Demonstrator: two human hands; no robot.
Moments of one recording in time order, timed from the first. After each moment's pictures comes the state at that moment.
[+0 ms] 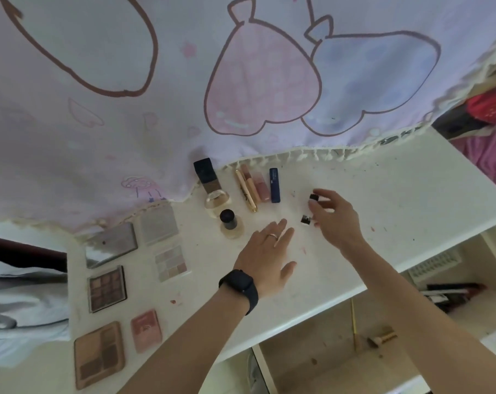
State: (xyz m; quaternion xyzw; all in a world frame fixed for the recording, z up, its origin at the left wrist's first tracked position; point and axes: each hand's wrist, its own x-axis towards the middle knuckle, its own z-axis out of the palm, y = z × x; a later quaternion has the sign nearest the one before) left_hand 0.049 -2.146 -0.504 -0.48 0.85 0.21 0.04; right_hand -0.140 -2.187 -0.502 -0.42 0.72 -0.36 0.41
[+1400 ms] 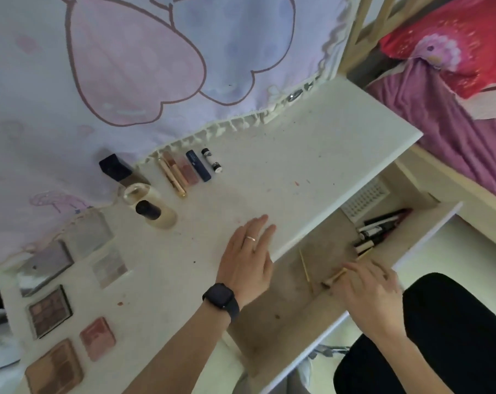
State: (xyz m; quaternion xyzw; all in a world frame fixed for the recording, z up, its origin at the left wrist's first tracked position) left_hand -0.021 -2.072 -0.525 -0.41 0.89 0.15 -0.12; right_hand -0.236 -1.926 -0.540 -0.45 0.85 -0.18 0.20
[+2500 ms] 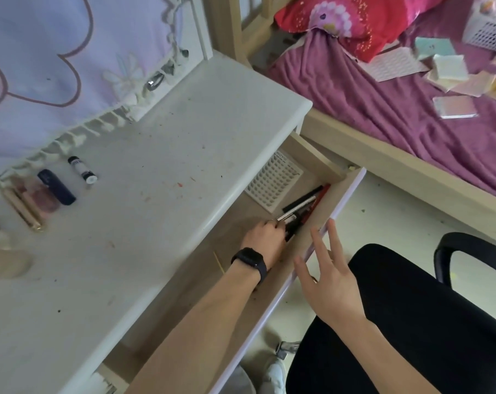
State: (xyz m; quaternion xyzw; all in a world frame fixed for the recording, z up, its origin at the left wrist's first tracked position) left_hand -0.261 -2.048 -0.624 -0.32 0.92 0.18 0.12; right_hand -0.327 -1.890 -0.599 -0.41 0.86 -0.25 0.19
